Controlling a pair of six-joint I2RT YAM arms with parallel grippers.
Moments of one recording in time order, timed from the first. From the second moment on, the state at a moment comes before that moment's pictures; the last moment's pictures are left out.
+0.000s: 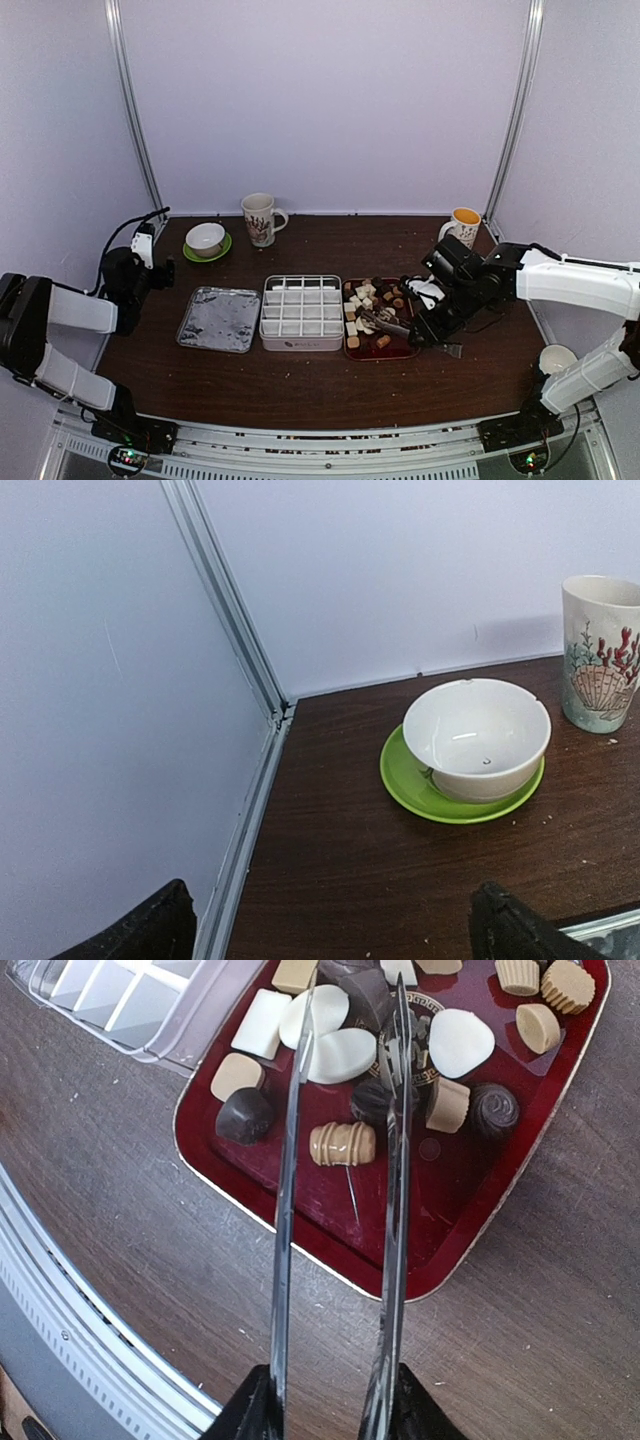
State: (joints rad) left arm -0.05 1.36 0.37 0.80 -0.20 0.24; right arm 0.76 1.33 0.94 -0.80 -0.15 0.23
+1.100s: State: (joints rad) left arm 0.02 1.42 0.33 0.94 -0.12 0.19; right arm 0.76 1.33 0.94 -0.83 -0.23 0.32
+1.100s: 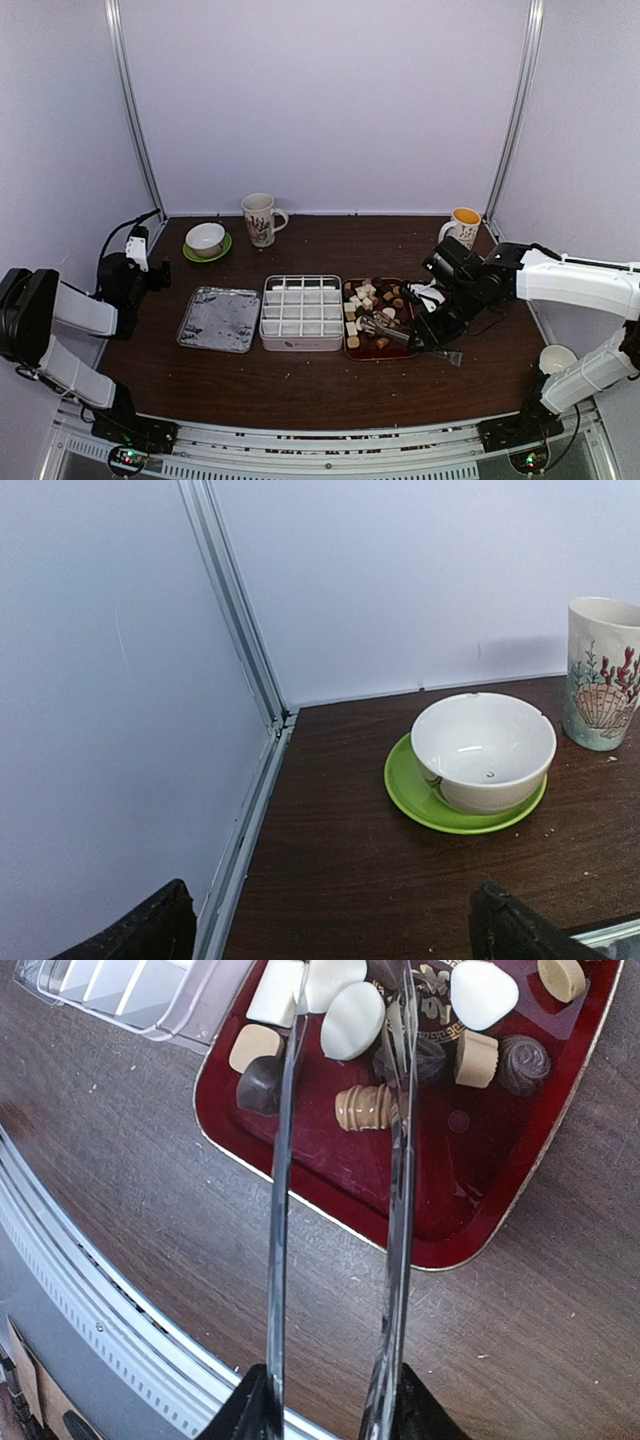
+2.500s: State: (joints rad) left arm 0.02 1.42 0.33 0.96 -0.12 0.19; right arm 0.76 1.19 1.00 -0.79 -0.20 0.35
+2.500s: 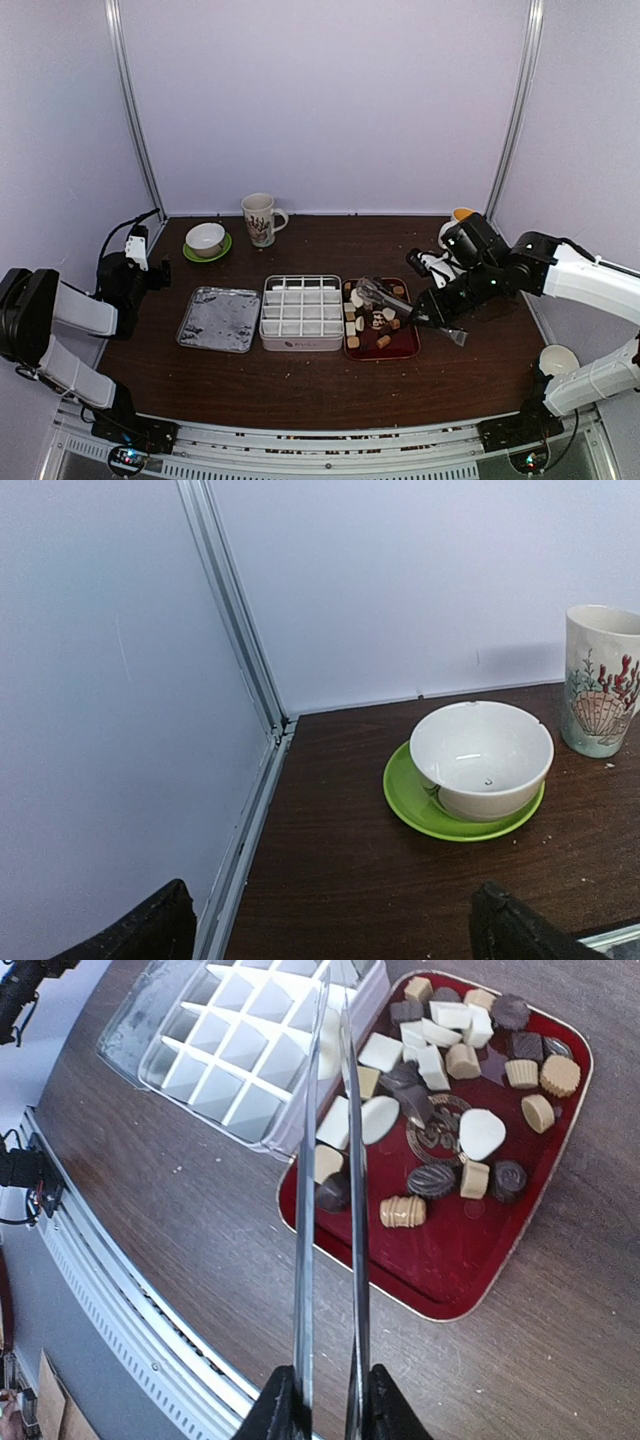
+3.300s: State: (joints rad) left arm 0.02 1.42 0.33 0.97 -0.12 0.19; right arm 0.76 1.48 1.08 -0.49 -0.14 0.29
